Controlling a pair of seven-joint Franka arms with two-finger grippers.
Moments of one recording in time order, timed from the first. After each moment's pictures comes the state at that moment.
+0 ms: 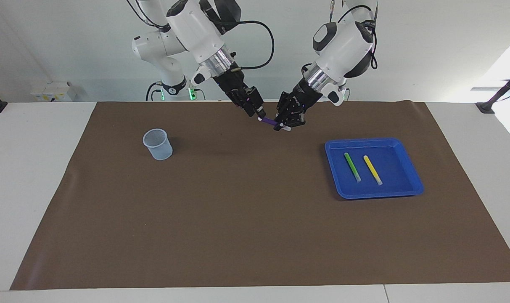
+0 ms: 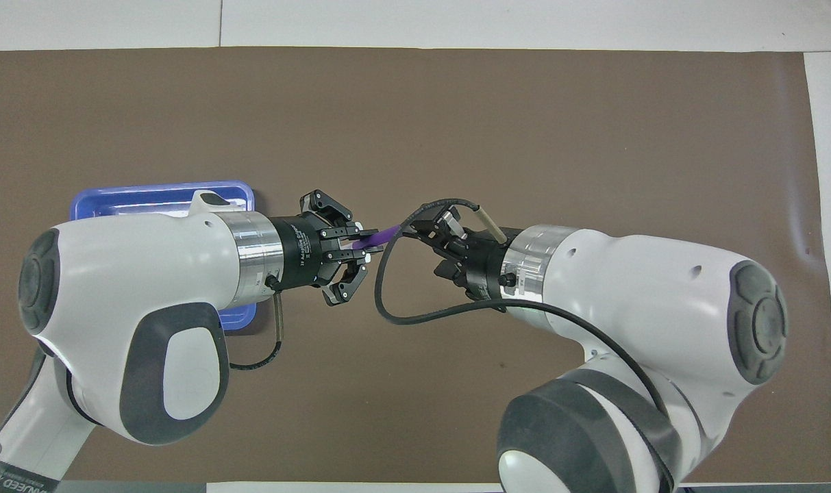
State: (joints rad) left arm -0.08 -0.13 -0.45 -2.06 -0.70 2.32 -1.89; right arm 0.38 -0.13 0.14 -2.02 0.53 2.34 0.99
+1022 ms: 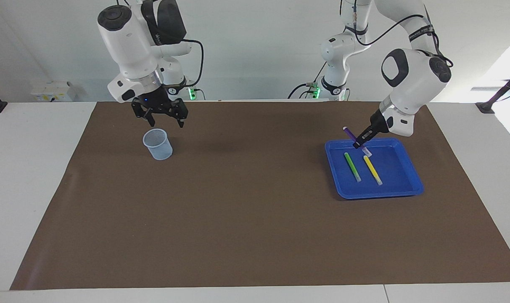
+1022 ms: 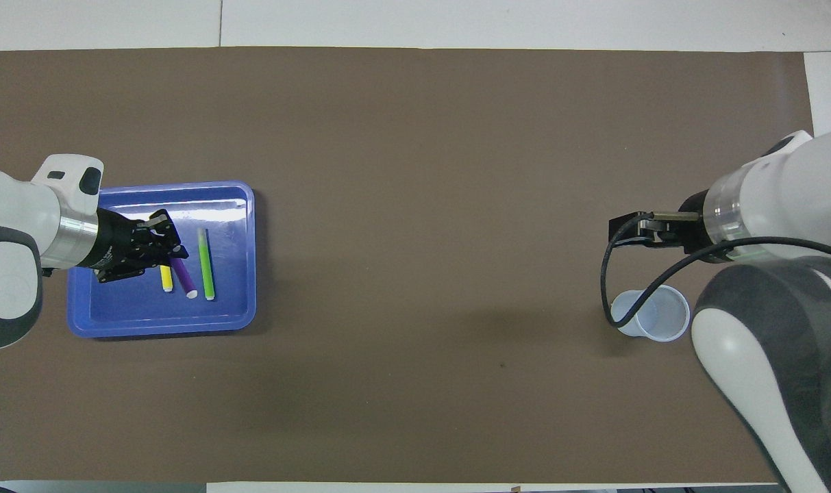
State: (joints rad) left arm 0.38 -0.04 -0.44 -2.10 -0.23 1.98 -0.41; right arm 0.02 -0.08 0.12 -1.85 0.03 1.74 0.22
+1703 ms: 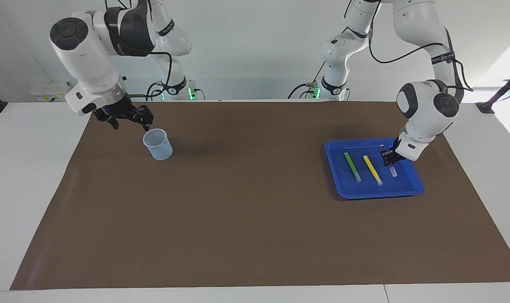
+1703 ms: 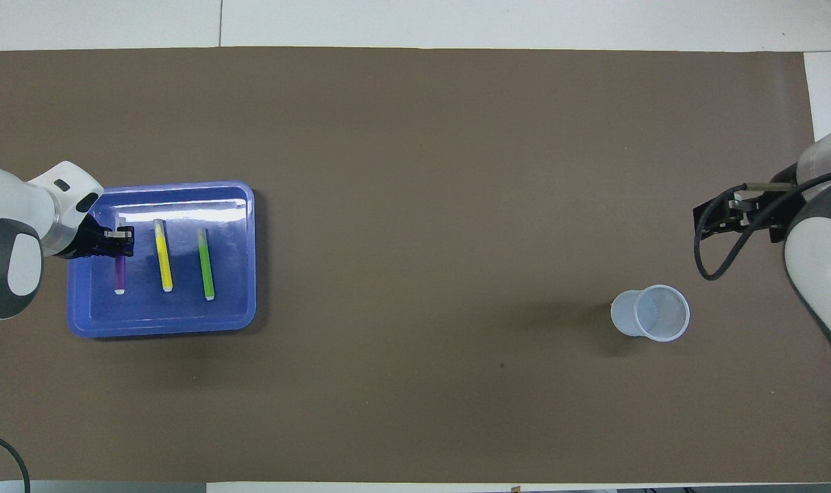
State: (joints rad) left arm 0.50 0.16 -0.44 -2.11 0.11 2.19 -0.06; right arm 0.00 0.00 0.00 -1.72 -0.03 1.59 0.07
